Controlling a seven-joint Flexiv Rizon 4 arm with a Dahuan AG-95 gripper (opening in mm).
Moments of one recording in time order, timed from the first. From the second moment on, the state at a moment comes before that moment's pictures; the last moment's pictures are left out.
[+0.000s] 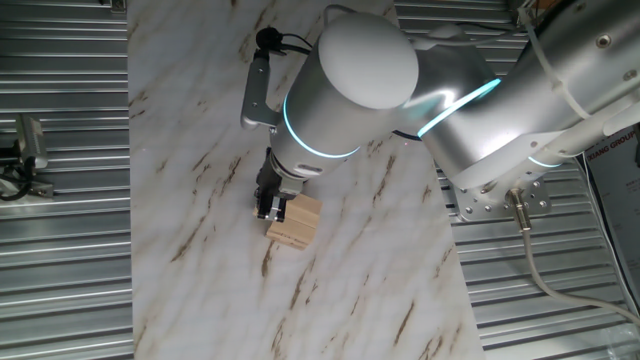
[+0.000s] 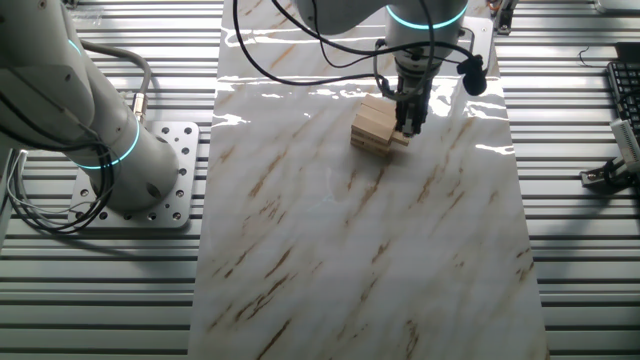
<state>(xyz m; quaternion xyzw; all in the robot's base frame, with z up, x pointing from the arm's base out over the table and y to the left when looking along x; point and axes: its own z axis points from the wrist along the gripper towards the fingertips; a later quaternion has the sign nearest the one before) 0.523 0.061 0.072 0.11 0.99 -0.01 0.06</state>
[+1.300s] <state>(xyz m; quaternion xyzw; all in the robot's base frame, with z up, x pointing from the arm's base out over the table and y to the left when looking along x) 0.526 0.058 0.065 0.13 0.99 -0.01 0.07</state>
